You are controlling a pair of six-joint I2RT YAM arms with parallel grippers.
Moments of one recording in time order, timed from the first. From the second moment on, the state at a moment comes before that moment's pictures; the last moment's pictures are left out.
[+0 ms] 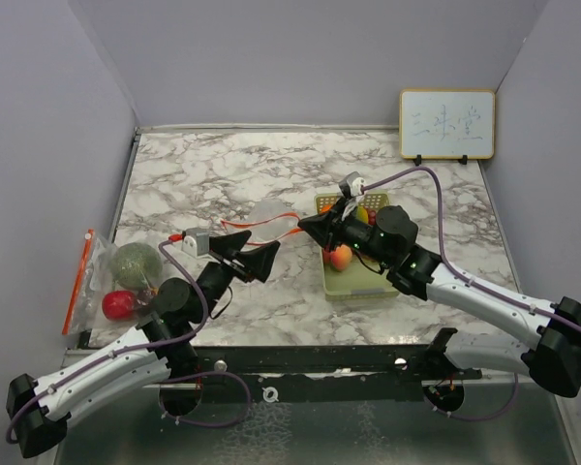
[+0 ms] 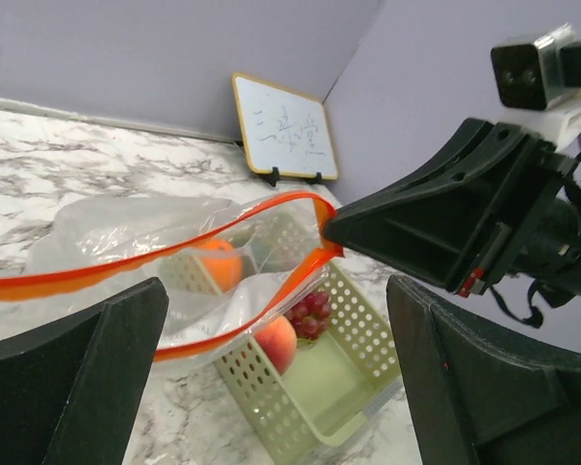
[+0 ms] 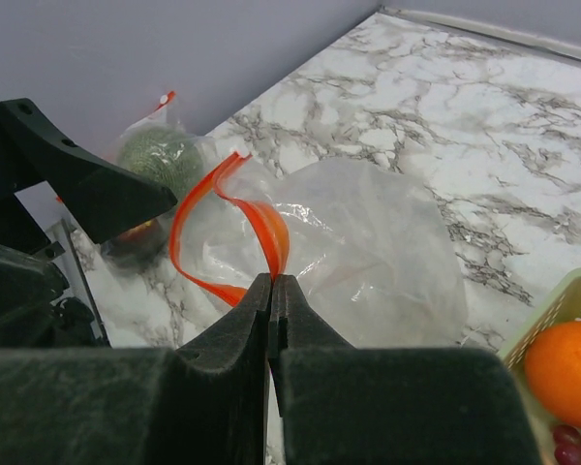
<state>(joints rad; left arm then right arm) -0.94 0.46 0.30 0.38 -0.35 -0.45 0.85 1.14 0.77 0.34 -0.11 0.27</state>
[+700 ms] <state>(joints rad) -0.94 0.32 0.33 0.20 -0.48 -1.14 0.85 1.14 0.73 0.41 -0.07 0.26</state>
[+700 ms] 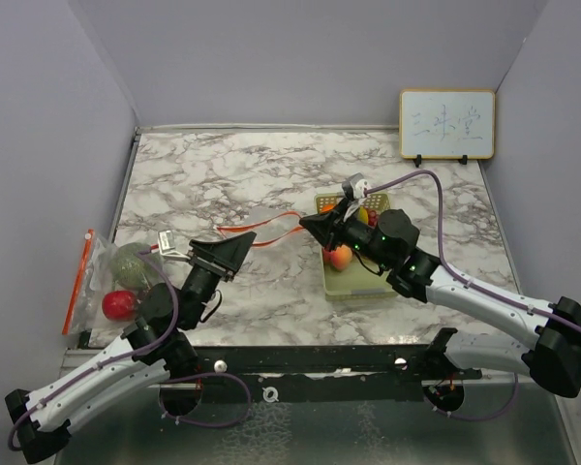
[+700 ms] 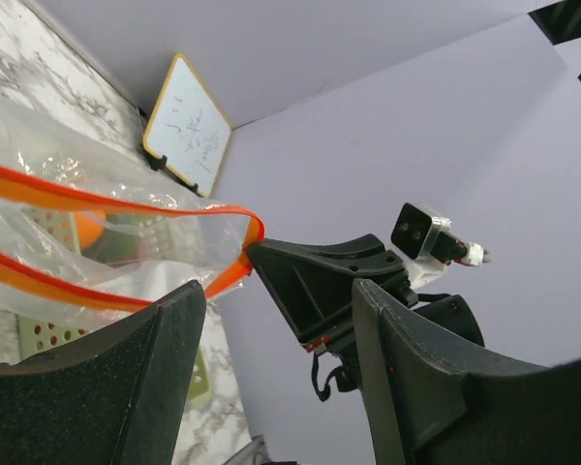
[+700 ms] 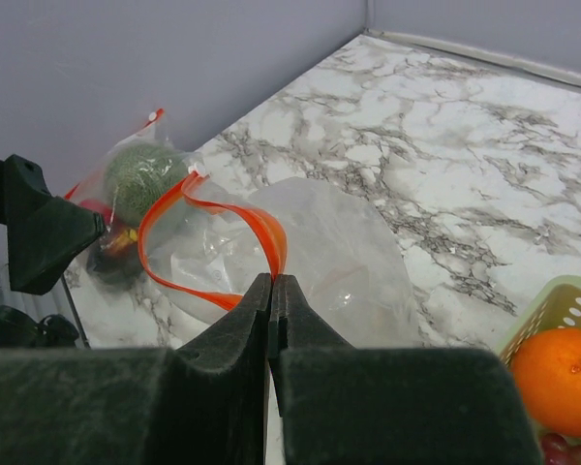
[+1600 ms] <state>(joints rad) -0.93 0.61 0.21 0.47 -0.54 -1.51 0.89 1.12 0.73 0.45 -0.06 0.21</state>
